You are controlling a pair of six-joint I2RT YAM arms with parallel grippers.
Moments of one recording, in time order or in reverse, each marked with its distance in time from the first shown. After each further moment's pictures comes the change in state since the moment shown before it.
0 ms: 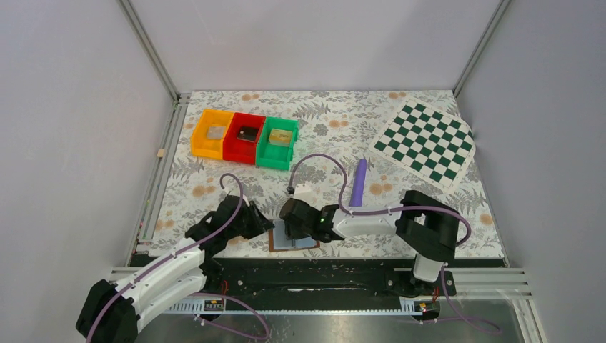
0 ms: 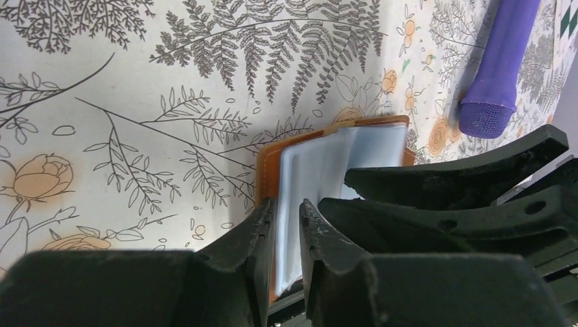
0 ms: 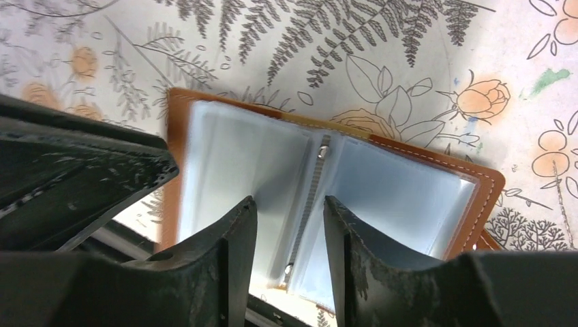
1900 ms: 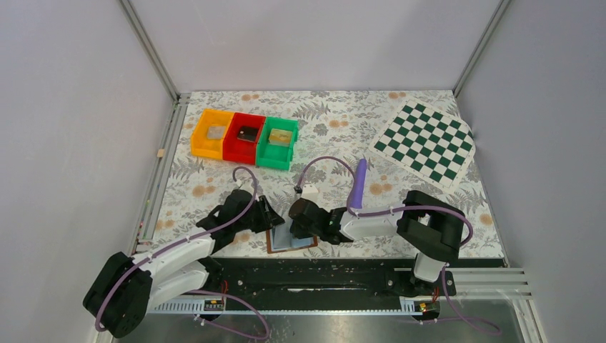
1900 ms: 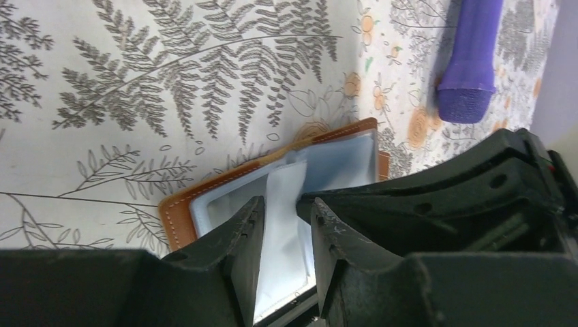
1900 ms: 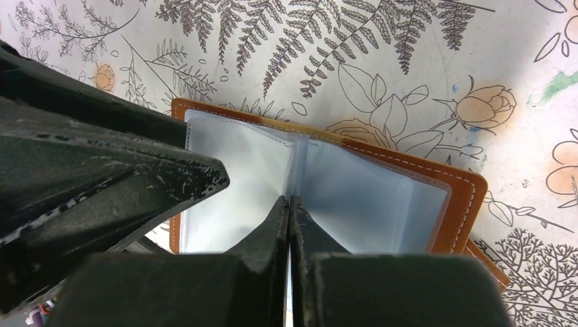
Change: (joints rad) left arm 0.000 0.228 0.011 0.251 0.086 0.085; right arm -0.037 -0.011 -0.123 0.195 -0.042 0.029
